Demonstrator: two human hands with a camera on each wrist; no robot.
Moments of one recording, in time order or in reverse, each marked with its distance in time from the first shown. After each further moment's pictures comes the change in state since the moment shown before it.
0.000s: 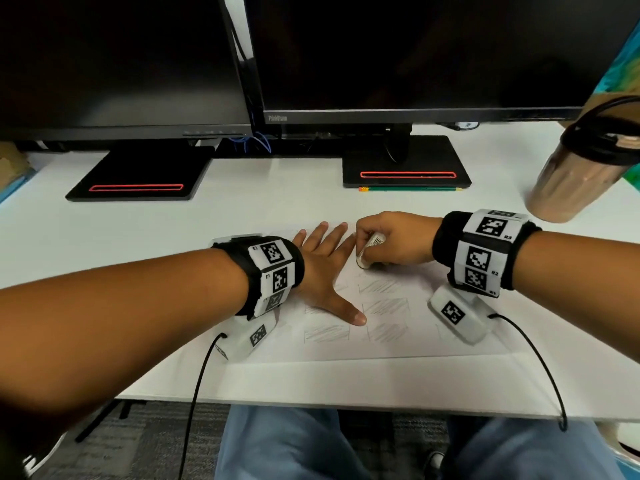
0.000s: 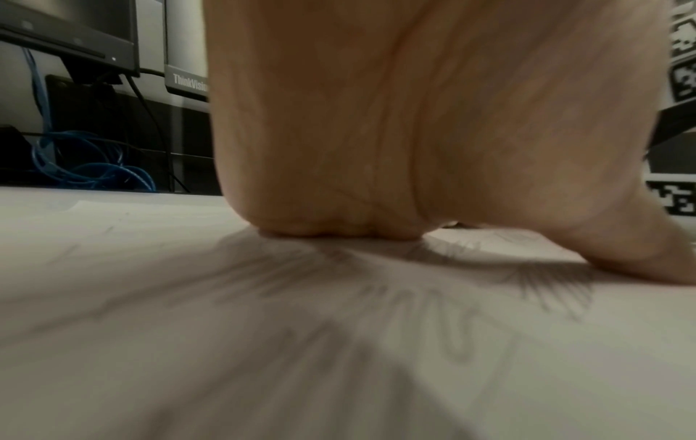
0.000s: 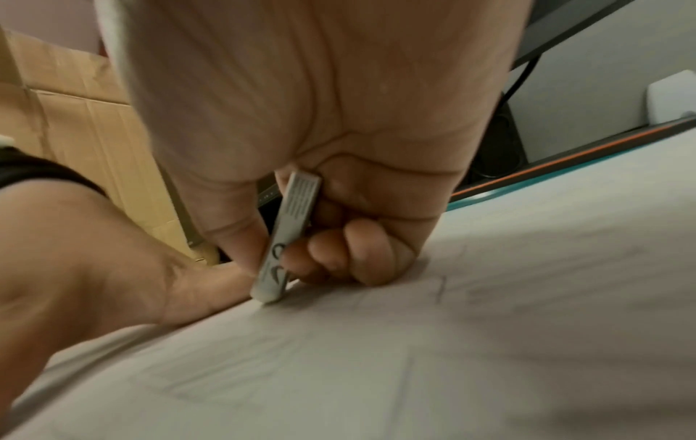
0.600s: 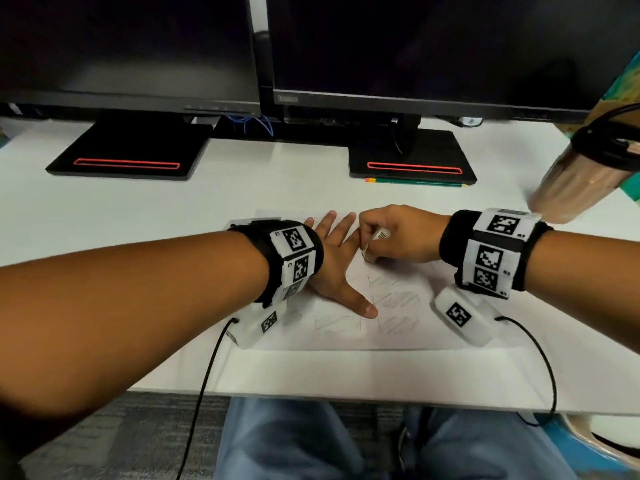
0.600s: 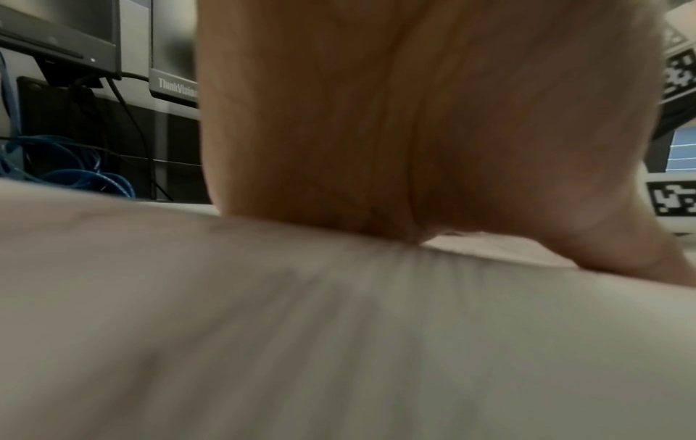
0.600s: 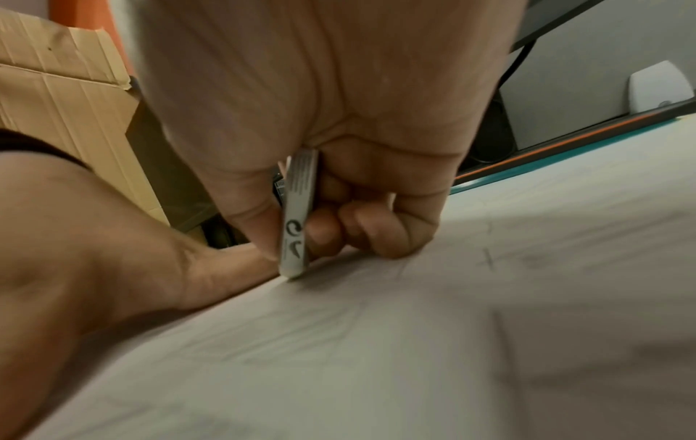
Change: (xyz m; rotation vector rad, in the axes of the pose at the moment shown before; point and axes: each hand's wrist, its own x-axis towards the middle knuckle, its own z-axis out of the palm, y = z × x) left_hand 0.005 -0.003 0.003 0.009 0.041 0.035; right_hand 0.007 -0.005 0.008 -0.008 0.014 0.002
